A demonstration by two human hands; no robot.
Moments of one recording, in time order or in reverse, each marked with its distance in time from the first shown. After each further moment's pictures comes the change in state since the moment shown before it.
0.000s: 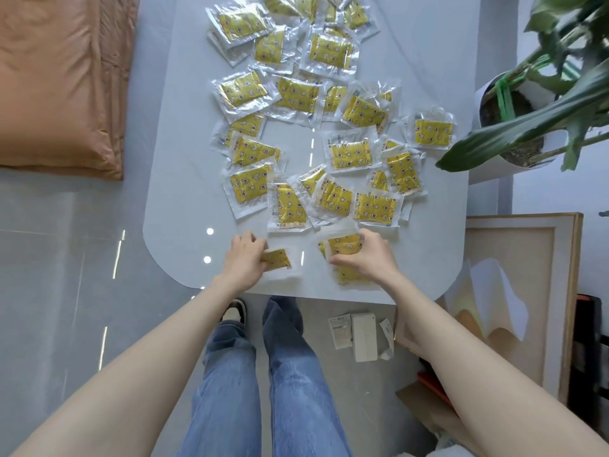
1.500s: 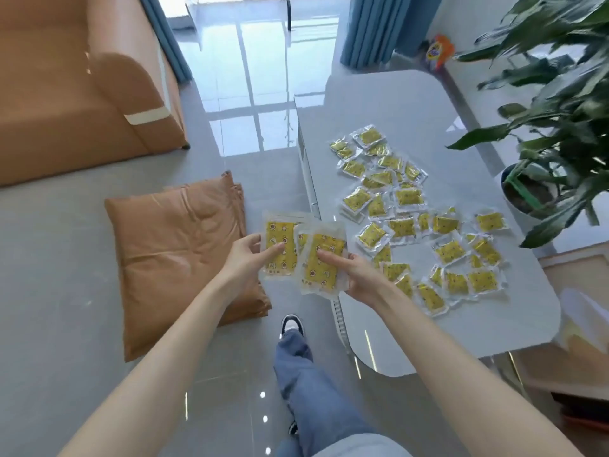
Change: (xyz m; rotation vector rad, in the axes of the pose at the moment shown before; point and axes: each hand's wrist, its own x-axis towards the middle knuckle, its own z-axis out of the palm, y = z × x) left_hand -0.081 -0.237 -0.502 -0.891 0.093 0.190; right_hand -0.091 -0.513 0.087 1.250 -0.233 -0.005
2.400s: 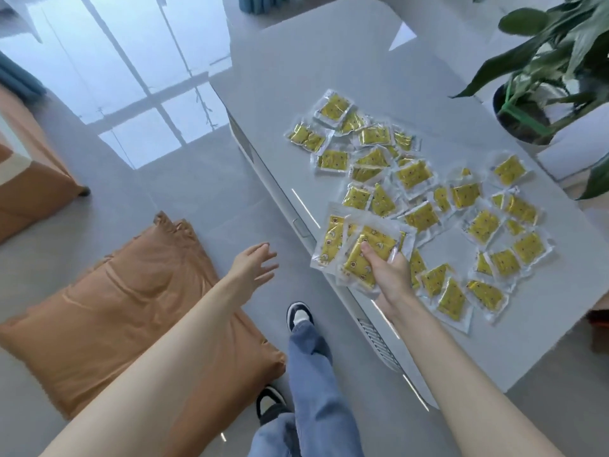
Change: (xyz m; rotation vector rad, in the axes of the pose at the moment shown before) left_hand 0.331 -0.058 0.005 -0.024 -0.245 -0.496; right_hand 0.214 -0.023 -0.033 0.301 0.873 -0.227
